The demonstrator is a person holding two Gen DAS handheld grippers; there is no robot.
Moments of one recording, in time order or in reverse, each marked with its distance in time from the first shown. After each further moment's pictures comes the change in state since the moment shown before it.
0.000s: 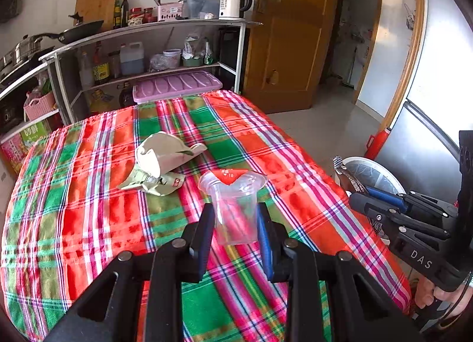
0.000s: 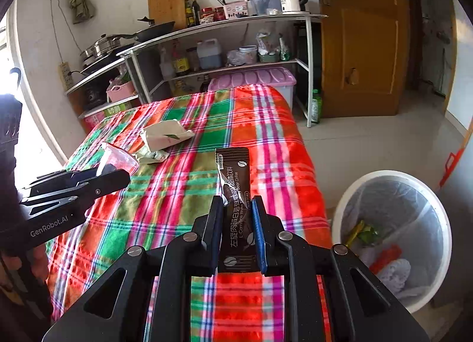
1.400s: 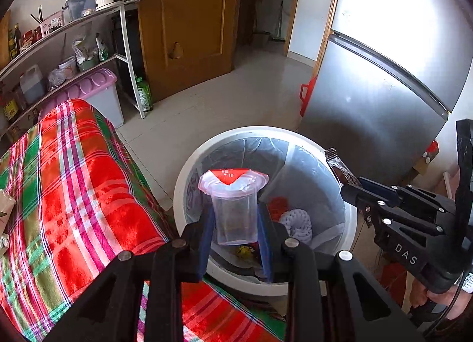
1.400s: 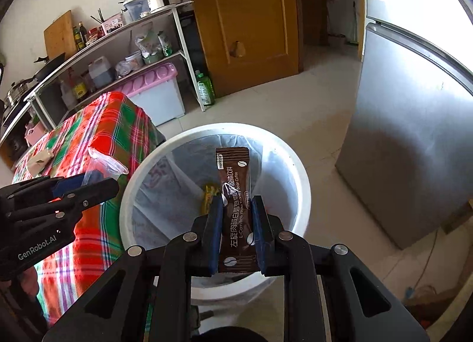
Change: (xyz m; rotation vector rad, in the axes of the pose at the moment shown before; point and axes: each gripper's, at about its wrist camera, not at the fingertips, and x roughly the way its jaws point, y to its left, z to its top) left arm 0.102 -0.230 0.019 0.250 0.155 -0.237; right arm -0.055 -0.212 -0.059 0.296 0.045 -0.325
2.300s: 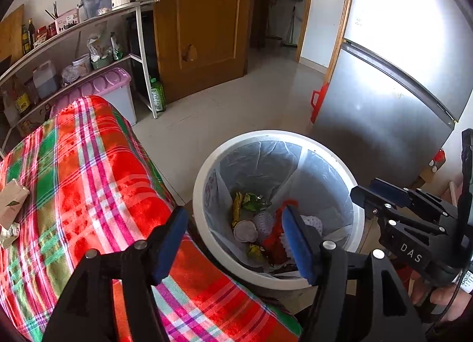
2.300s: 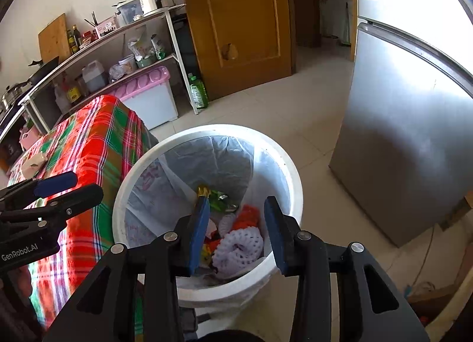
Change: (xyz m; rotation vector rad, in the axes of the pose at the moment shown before) left arm -0.020 0.015 -0.007 -0.040 -0.034 0.050; right arm -0.007 -0.002 -0.001 0.018 -0.026 -0.024
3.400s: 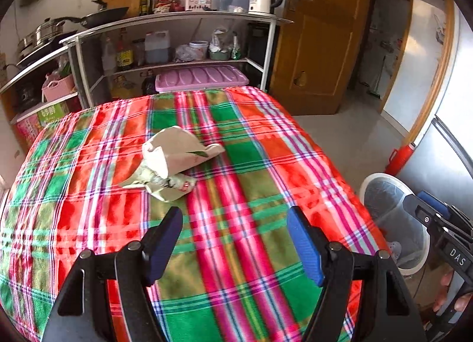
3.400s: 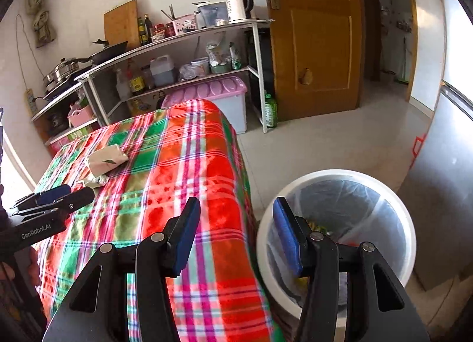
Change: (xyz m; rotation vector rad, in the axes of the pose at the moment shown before) left arm -0.092 0.202 -0.065 -0.362 -0.090 0.284; right arm -0.009 0.172 0.016 -0.200 -0.072 0.213
